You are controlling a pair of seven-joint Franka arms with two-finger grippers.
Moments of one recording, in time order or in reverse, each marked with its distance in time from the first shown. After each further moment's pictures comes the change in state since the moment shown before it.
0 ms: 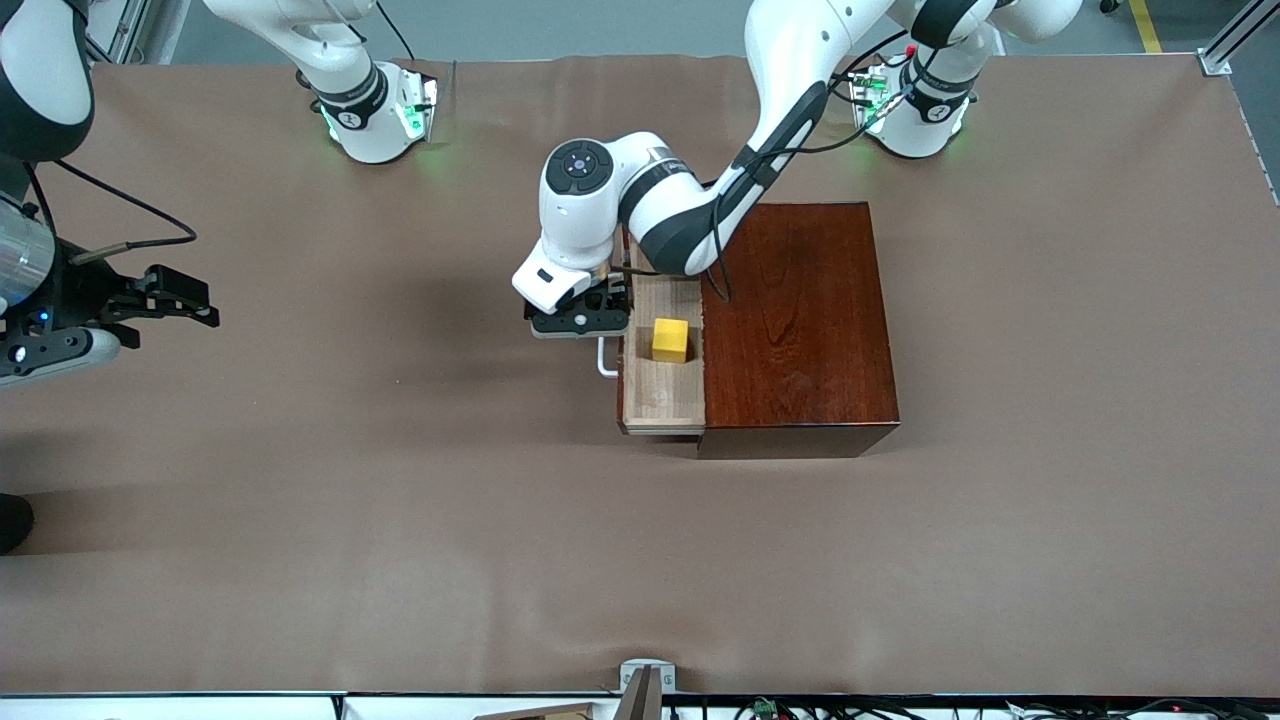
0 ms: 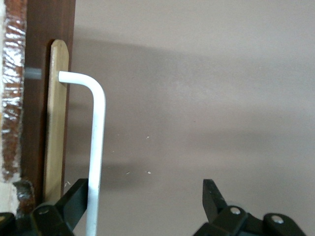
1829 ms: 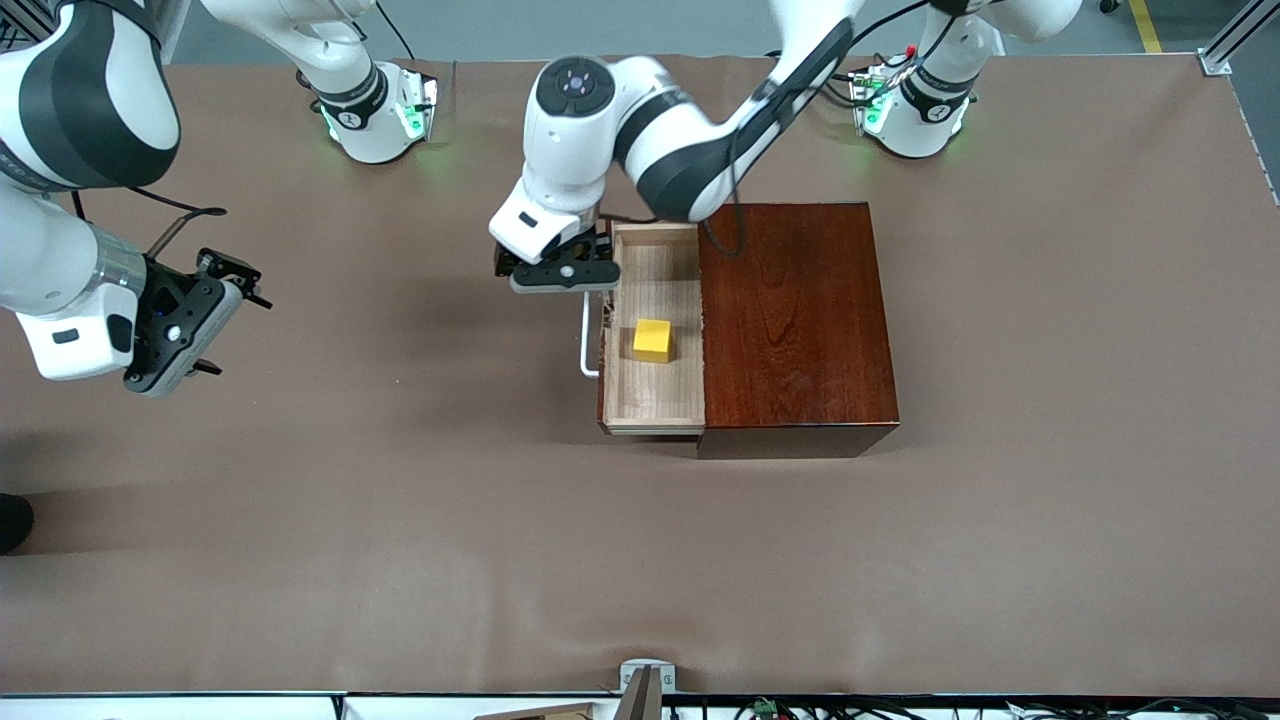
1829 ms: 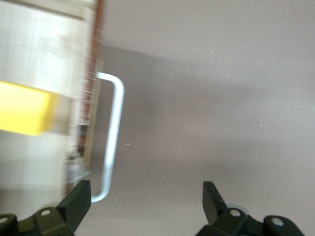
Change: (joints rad) left arm 0.025 -0.156 -0.023 0.067 -0.076 -0.202 -0.044; right arm 0.081 0.014 0.005 -0.058 0.003 0.036 -0.690
